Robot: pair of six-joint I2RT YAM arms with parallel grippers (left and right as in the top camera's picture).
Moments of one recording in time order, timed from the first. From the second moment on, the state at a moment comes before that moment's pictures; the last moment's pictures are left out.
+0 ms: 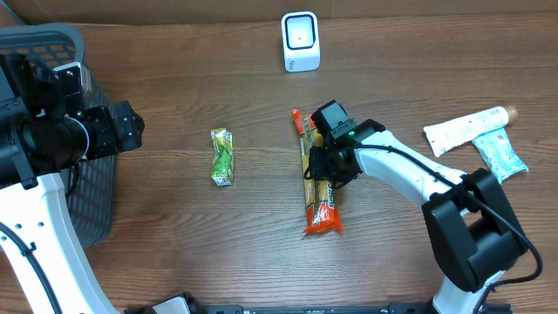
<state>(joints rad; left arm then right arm) 0.36 1.43 1.89 -1.50 0.19 0.06 0.55 1.89 1.24 -0.68 -0.21 0.54</state>
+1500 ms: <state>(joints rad) 0.36 1.44 1.89 -1.51 0.19 0.06 0.18 1.67 1.24 0.14 -1.25 0.92</state>
